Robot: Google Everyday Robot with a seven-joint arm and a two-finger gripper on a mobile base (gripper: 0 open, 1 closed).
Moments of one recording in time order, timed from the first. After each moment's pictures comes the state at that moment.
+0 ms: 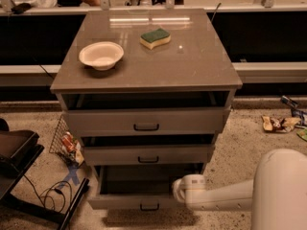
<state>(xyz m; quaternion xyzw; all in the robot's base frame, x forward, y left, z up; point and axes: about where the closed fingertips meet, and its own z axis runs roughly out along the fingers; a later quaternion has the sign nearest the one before) 0.538 -0.112 0.243 -0.69 0.69 -0.08 0.21</state>
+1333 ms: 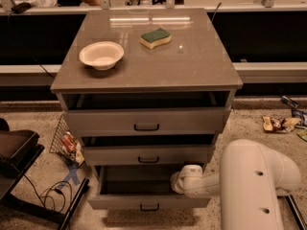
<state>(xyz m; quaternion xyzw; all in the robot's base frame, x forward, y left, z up) 0.592 -0.117 0.193 -0.67 0.70 -0.05 0.21</state>
